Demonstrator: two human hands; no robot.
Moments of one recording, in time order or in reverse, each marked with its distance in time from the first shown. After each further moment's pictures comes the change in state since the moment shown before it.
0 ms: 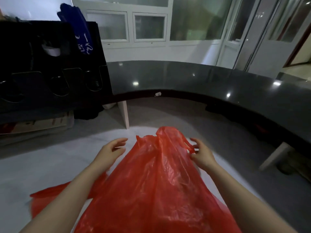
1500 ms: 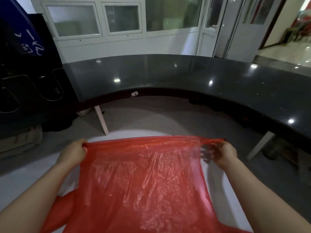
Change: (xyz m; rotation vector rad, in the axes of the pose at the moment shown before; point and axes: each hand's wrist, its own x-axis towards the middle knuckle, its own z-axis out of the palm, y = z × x) left_hand 0.108 -0.041 -0.035 0.745 0.123 -0.067; right_hand 0.034 0.053 -0.068 1.100 0.460 0.688
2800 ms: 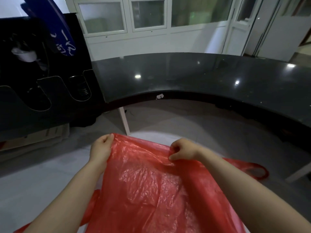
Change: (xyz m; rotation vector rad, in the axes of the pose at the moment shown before) left_hand -0.014 0.045 -0.001 -1.006 0.159 -0.372; right_hand -0.035 0.047 0.157 -1.584 -1.000 -0.724
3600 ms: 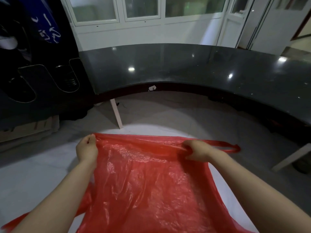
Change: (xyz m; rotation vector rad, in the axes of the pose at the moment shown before) left_hand 0.006 -0.032 -0.006 0.049 0.274 0.048; right_hand -0.038 0.066 0.004 -0.251 0.028 0.108
